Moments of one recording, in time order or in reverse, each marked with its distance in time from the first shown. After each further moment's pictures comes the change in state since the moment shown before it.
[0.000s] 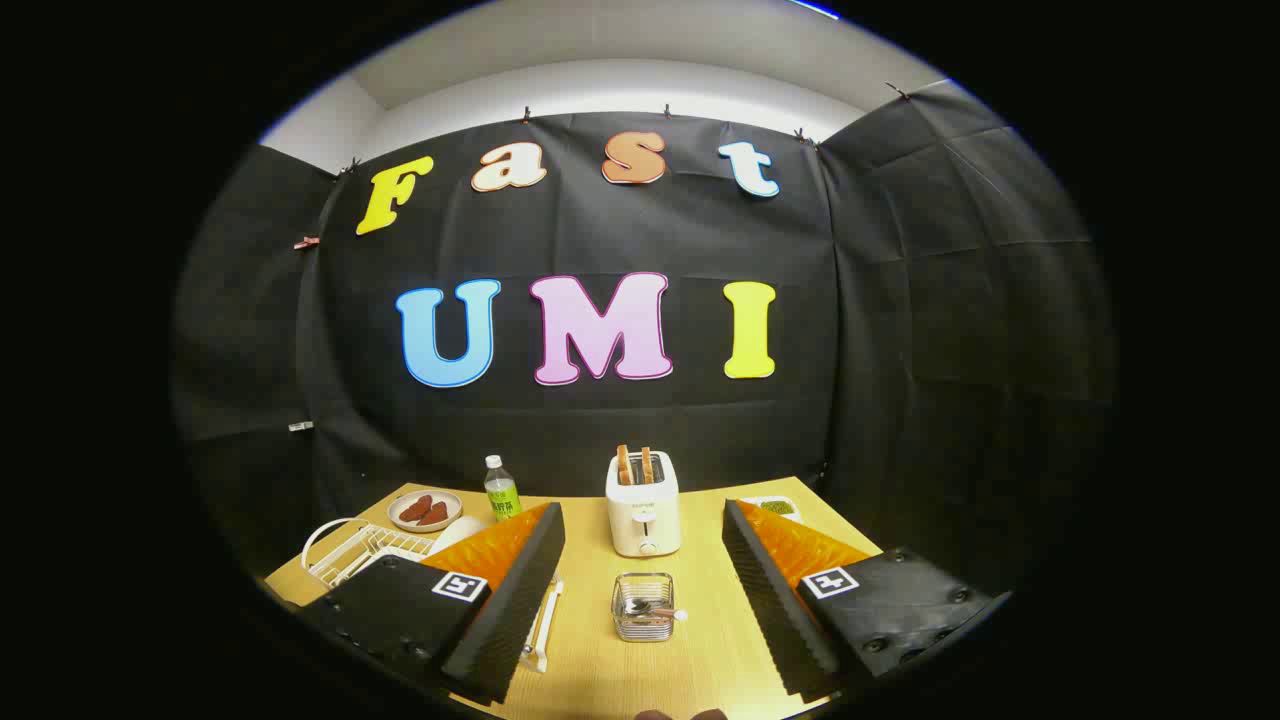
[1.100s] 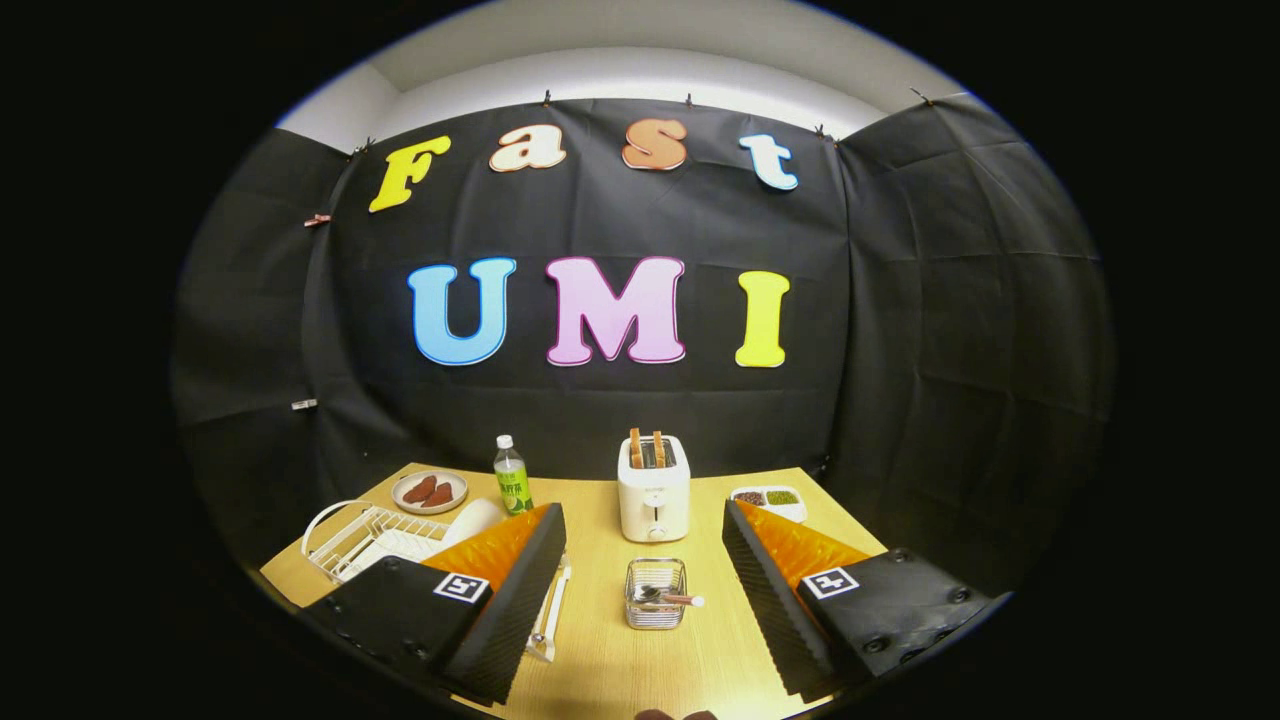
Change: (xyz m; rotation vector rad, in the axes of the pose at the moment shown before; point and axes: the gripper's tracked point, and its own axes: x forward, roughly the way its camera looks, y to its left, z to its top) arm 0.002 0.030 -0.018 -0.041 0.093 0.027
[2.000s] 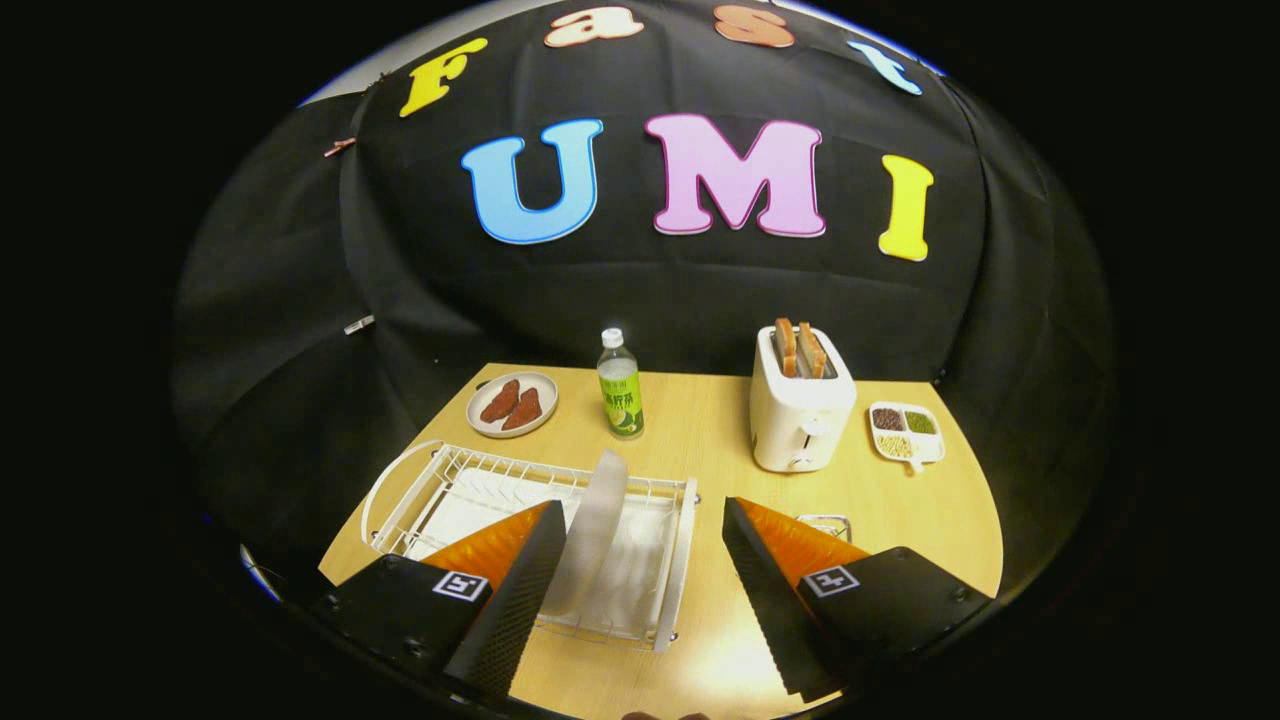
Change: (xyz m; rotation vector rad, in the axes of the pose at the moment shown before) arm 0.105 0.149 -0.064 0.011 0.468 0.224
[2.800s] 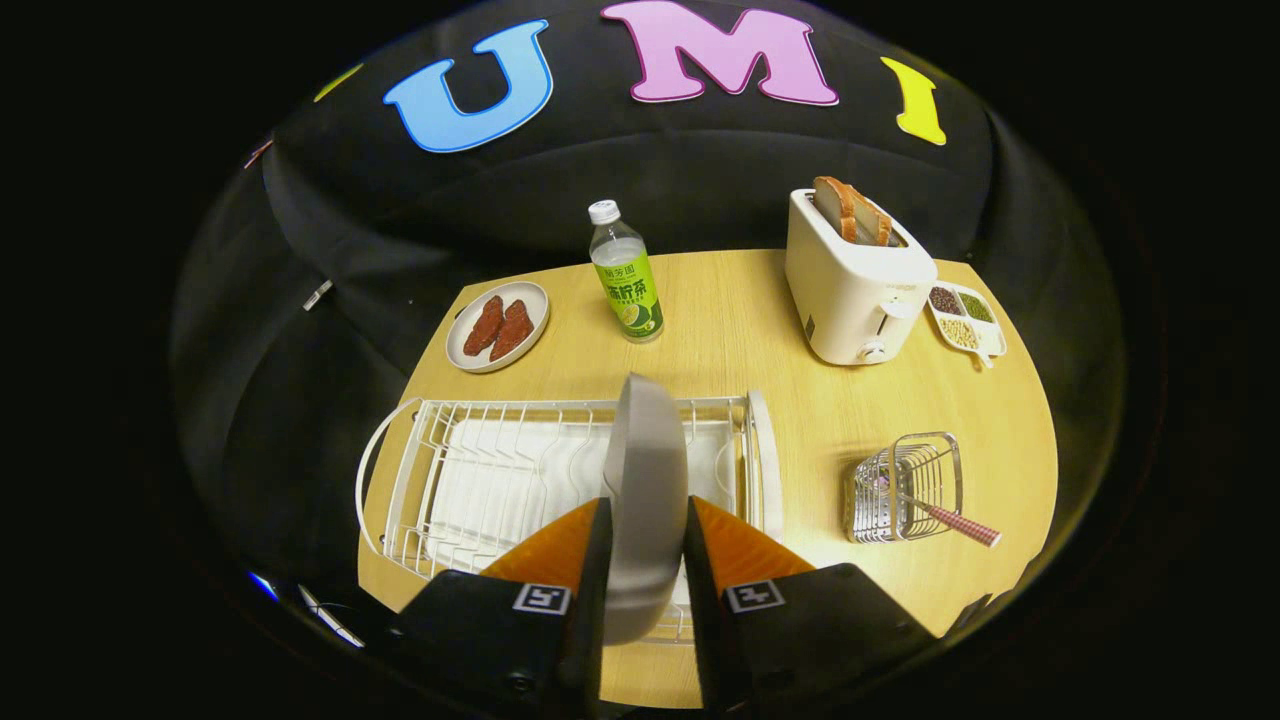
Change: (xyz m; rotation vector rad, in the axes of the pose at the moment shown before) arm 0.076 0.030 -0.055 0.147 0.307 -0.042
